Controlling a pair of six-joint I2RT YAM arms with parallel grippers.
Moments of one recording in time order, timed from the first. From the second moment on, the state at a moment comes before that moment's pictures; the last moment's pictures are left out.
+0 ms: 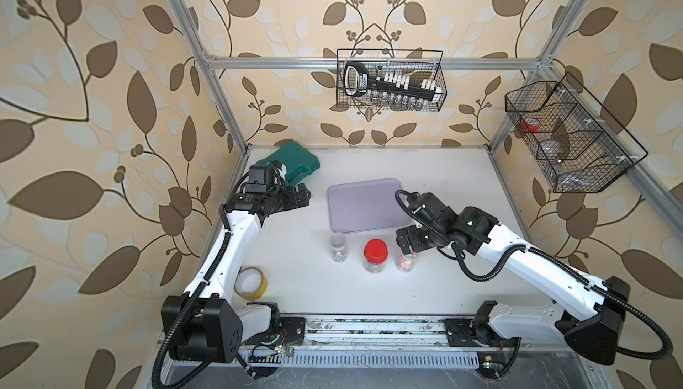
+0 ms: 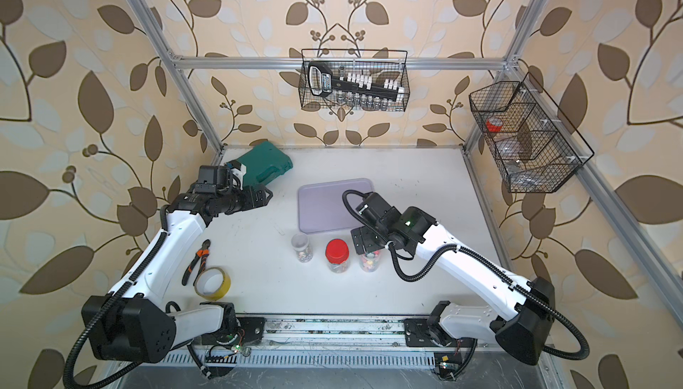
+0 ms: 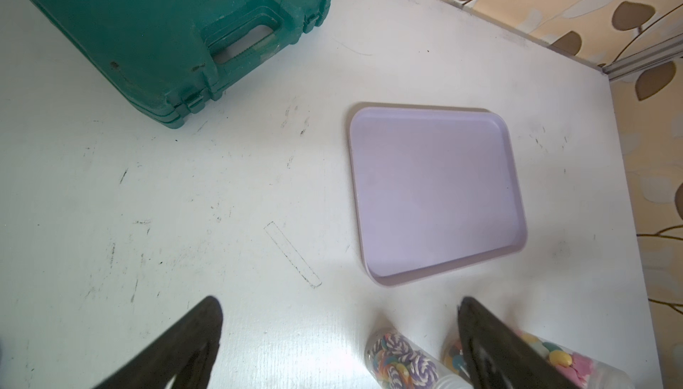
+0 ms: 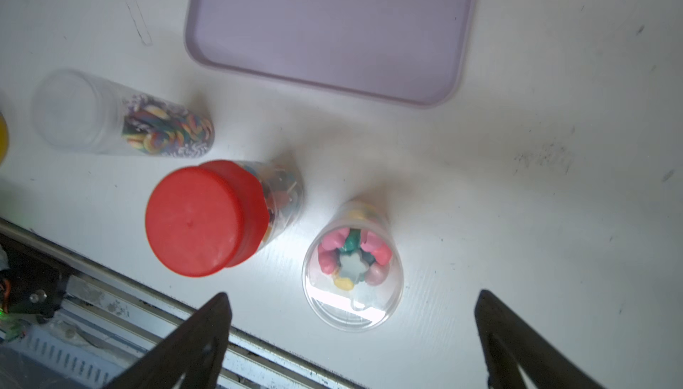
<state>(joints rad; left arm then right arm) -0.02 1.22 1.09 -0.70 0.26 -0.30 0.82 1.25 1.15 -1.07 0.18 0.51</state>
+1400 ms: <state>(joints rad) -0.02 1.22 1.10 -0.69 0.30 -0.32 0.76 1.42 1.05 -0.95 0.10 0.45</state>
